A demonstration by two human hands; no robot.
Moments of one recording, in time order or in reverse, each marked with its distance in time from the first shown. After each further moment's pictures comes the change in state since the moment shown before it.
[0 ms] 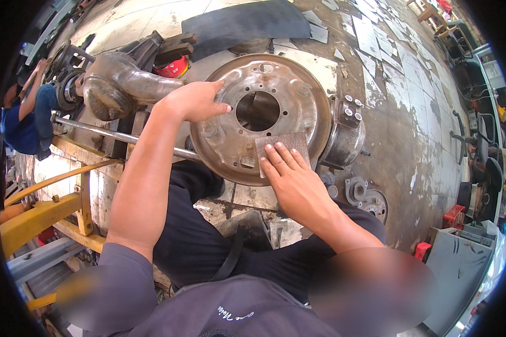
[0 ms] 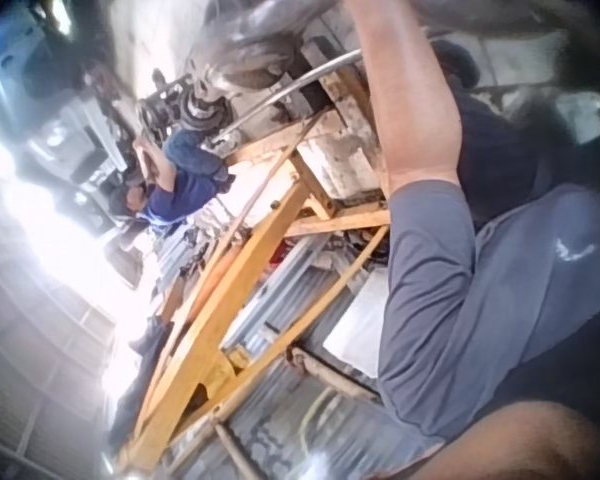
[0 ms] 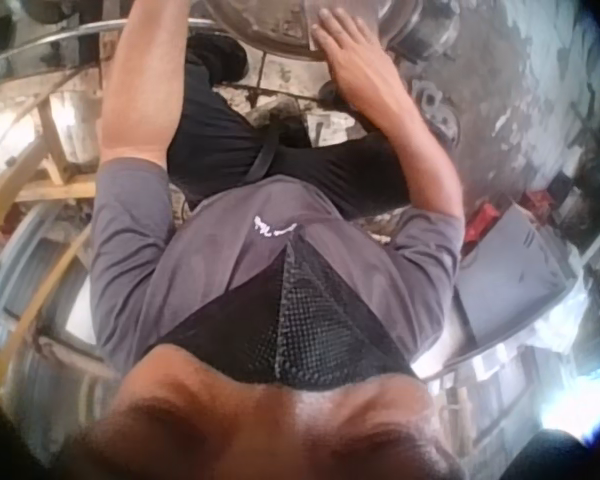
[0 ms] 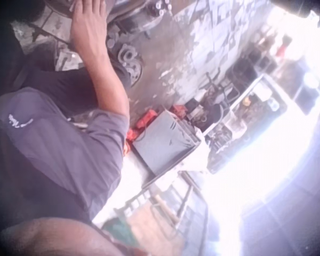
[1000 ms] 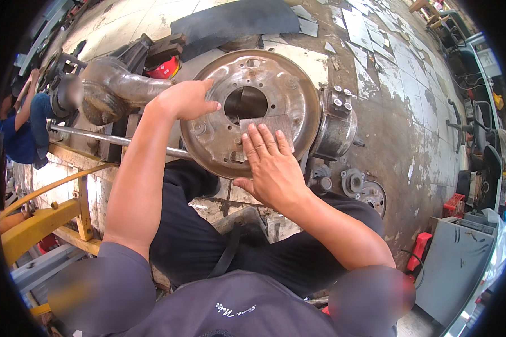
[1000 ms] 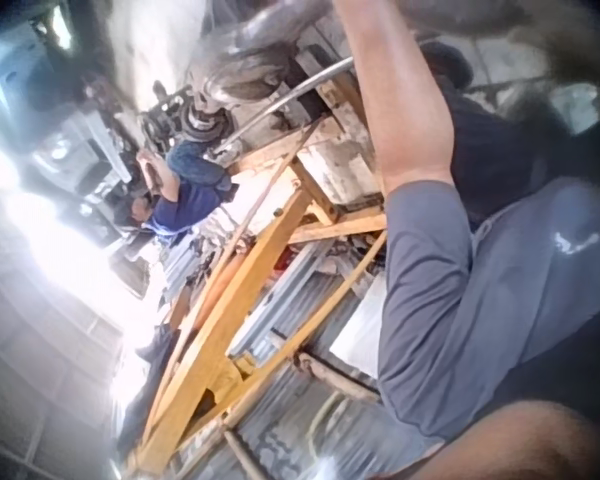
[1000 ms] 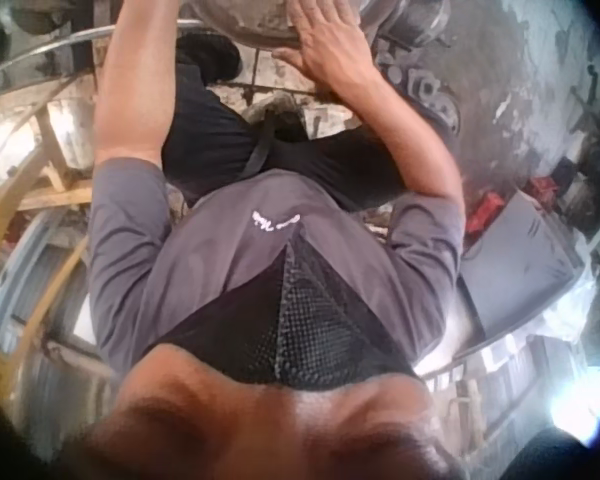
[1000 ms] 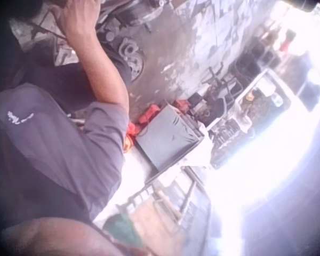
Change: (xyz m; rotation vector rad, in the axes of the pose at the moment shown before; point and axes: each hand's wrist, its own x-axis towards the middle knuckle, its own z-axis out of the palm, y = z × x) left_hand 0.002 0.005 -0.003 0.040 -0.052 0.000; right_hand 0.026 -0.018 0.017 -0.065 0.056 0.162
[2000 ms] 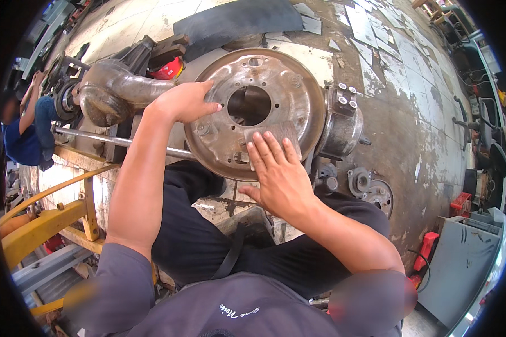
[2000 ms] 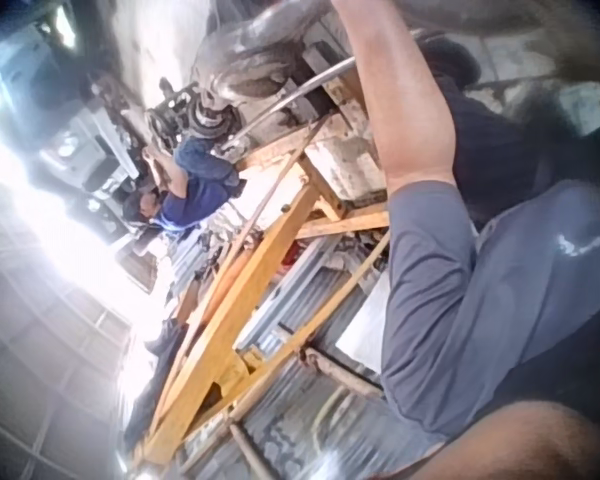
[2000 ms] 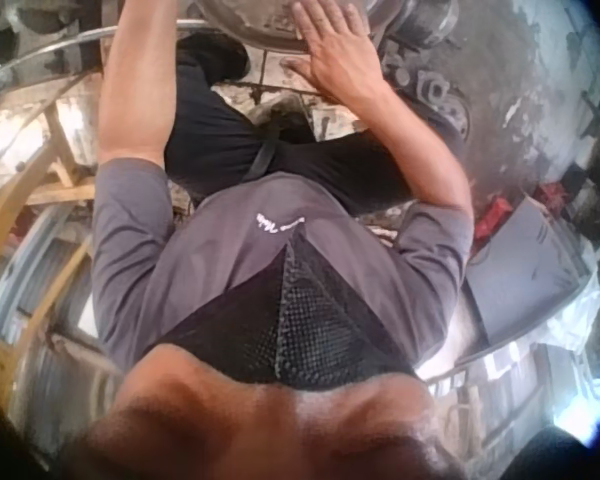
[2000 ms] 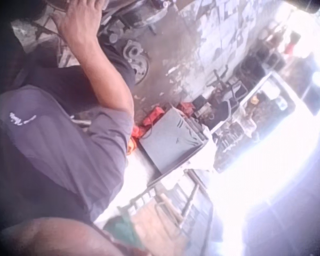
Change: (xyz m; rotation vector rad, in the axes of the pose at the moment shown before) left_hand 0.001 -0.003 0.003 0.009 0.010 0.022; right_hand -0.014 0.000 -0.003 0.044 -0.008 0.000
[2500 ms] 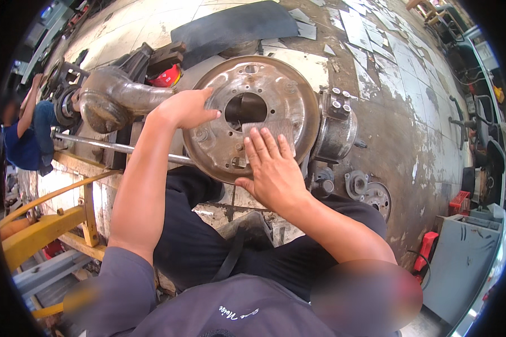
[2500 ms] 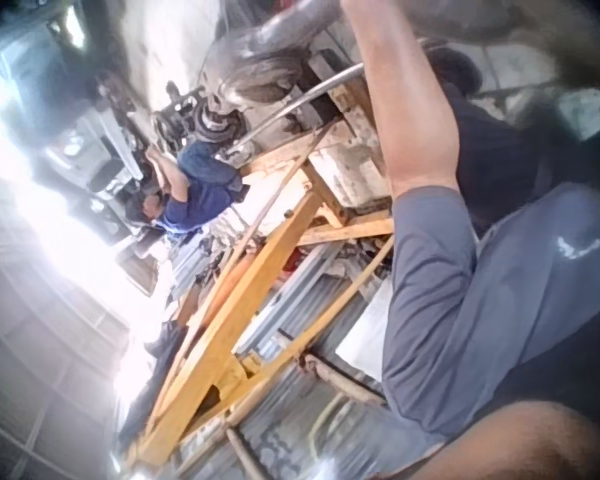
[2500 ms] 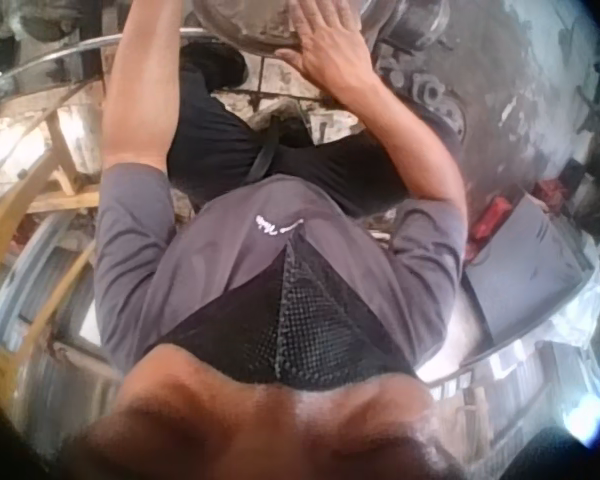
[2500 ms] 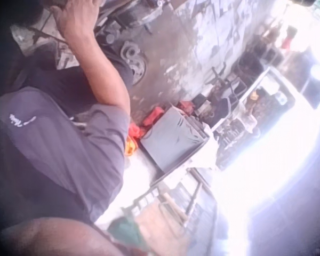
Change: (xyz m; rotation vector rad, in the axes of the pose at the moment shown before) left_hand 0.000 0.000 0.003 0.022 -0.008 -0.019; right_hand 0.019 0.001 0.009 -0.048 0.010 0.045
